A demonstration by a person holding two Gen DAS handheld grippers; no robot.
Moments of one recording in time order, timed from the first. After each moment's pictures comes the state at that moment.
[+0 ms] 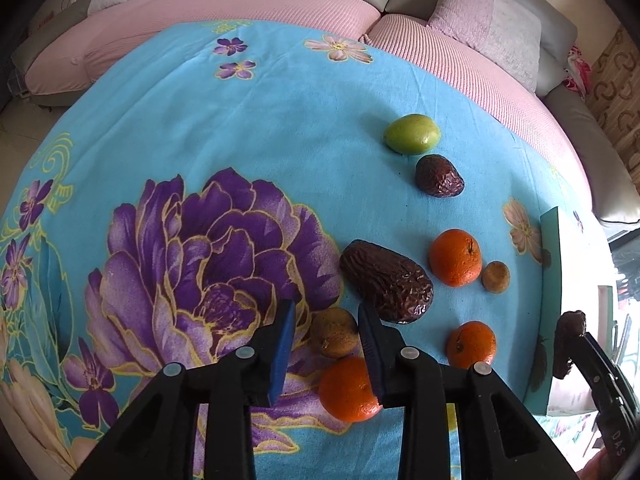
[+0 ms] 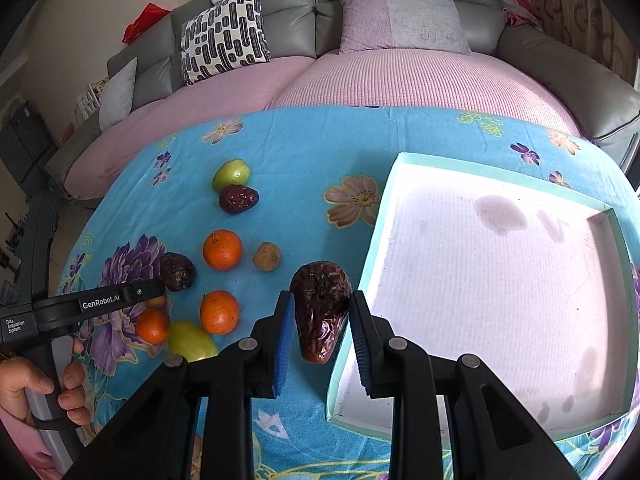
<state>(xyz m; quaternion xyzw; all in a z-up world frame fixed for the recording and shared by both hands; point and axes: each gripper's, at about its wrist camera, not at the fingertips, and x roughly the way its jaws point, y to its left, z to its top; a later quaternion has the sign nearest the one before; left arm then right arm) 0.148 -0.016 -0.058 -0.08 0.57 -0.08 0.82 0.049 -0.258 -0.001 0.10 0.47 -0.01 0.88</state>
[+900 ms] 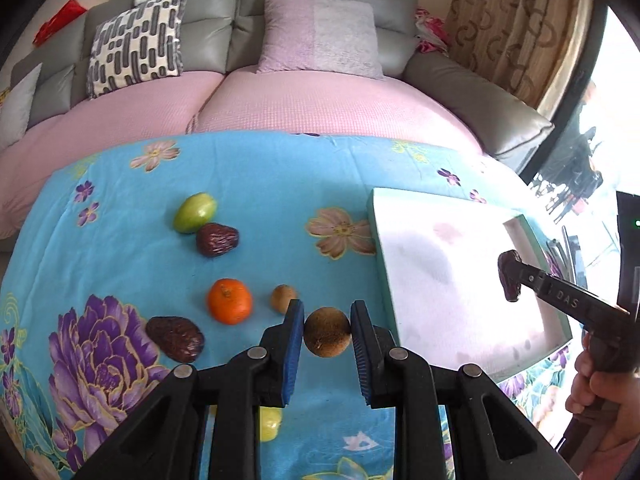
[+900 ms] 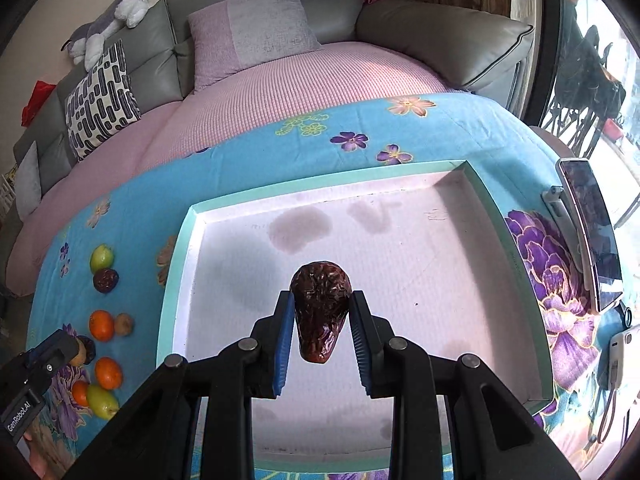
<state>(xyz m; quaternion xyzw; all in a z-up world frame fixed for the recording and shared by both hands) 0.098 -0.158 0.017 0.05 0.46 -0.27 0.85 0.015 -0.395 0.012 0.18 0.45 -0.19 0.86</state>
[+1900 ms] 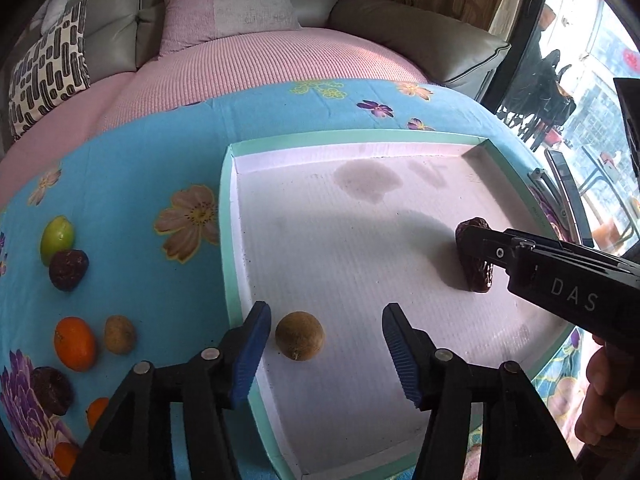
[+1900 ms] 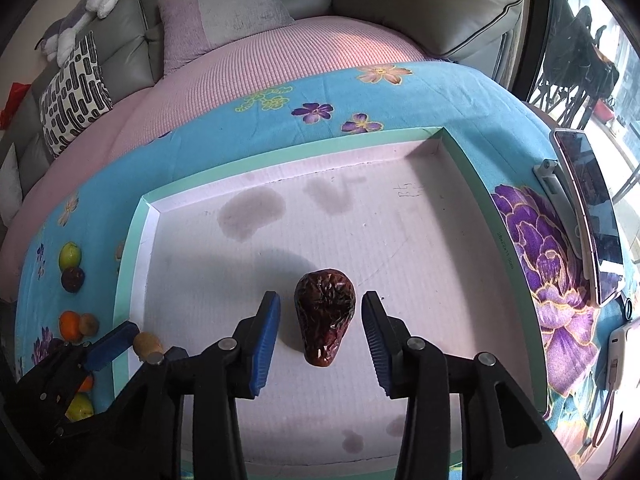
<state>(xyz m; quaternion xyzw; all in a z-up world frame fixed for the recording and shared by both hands) 0.091 -0.271 -0.034 0.12 0.48 -0.34 0.80 0.016 -0.420 -0.011 0.19 0.48 -0.21 0.83</state>
